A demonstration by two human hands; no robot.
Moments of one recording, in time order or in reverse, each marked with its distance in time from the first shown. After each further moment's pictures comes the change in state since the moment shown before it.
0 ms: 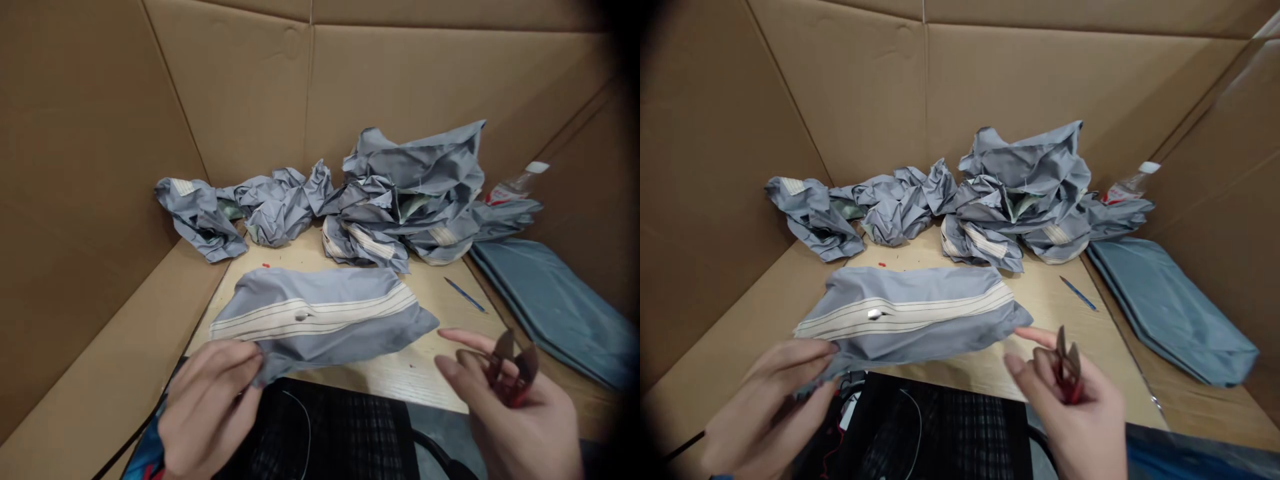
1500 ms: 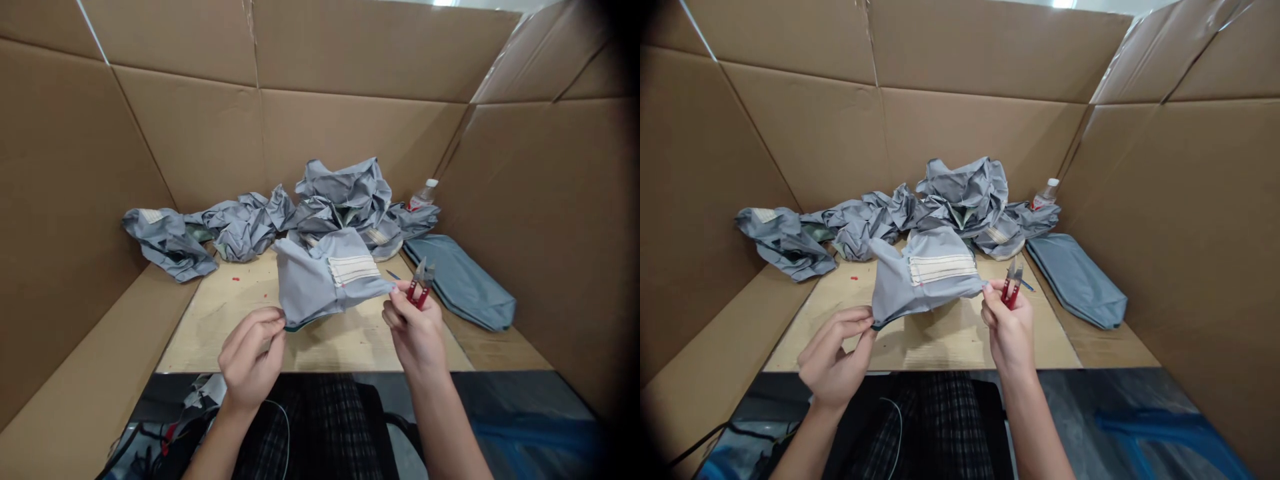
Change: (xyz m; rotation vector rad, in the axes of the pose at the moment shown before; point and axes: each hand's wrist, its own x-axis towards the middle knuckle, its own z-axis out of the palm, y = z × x) left_hand 0.027 0.041 0.070 -0.270 0.252 0.034; right_hand 0.032 -0.003 -0.016 0.711 0.063 0.183
